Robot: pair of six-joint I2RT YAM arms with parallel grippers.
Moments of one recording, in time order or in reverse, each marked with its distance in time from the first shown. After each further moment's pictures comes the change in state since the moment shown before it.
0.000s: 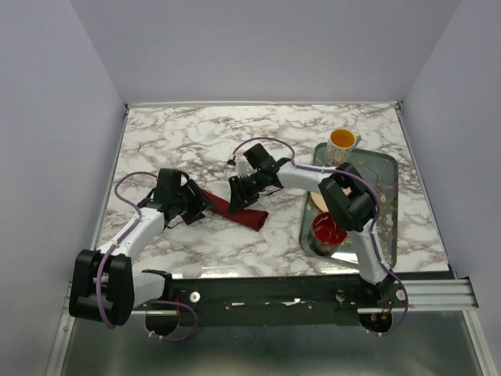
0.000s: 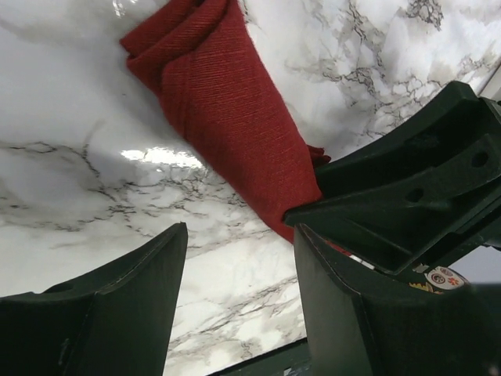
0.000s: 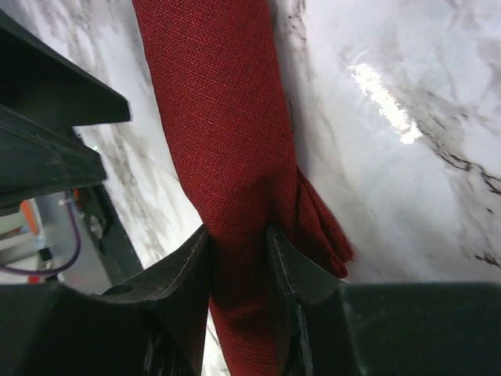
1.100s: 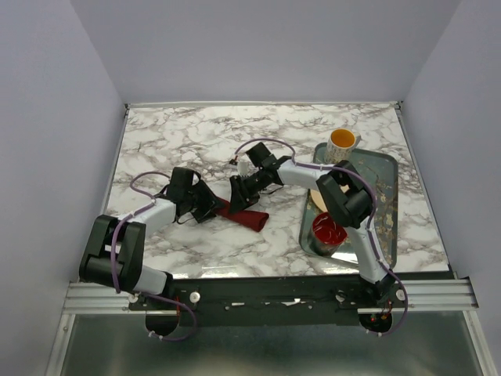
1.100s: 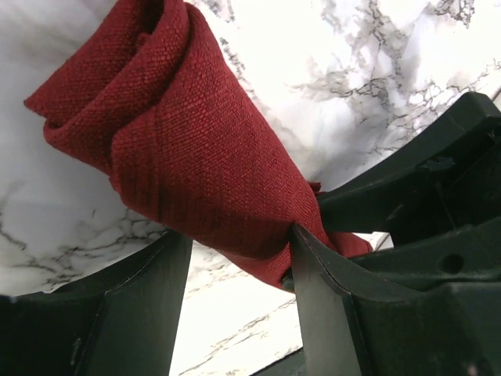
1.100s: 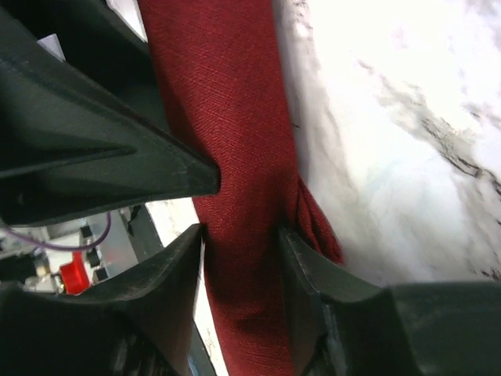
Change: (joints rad) left arm -0.079 0.243 0.006 0.194 0.024 -0.085; right arm -0.039 0.061 0.031 -0.011 -0.153 0.022
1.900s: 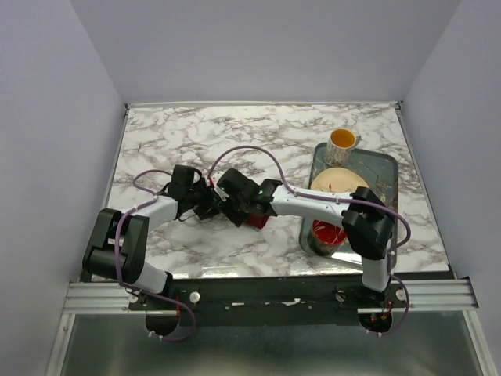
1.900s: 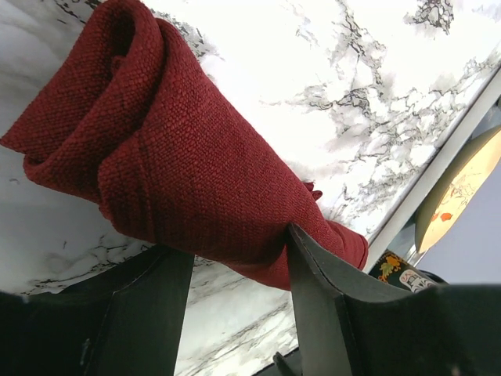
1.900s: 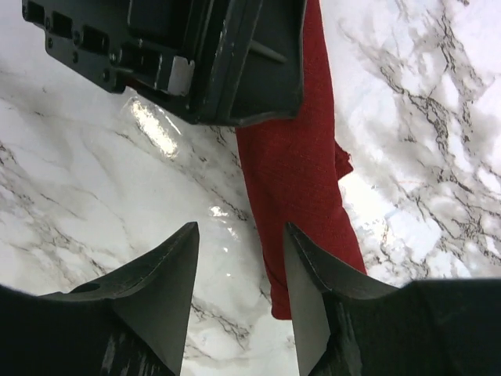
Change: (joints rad) left arm 0.000 0.059 0.023 0.063 0.034 -0.008; right arm 0.334 -0.324 -0.100 -0.160 0.931 -0.261
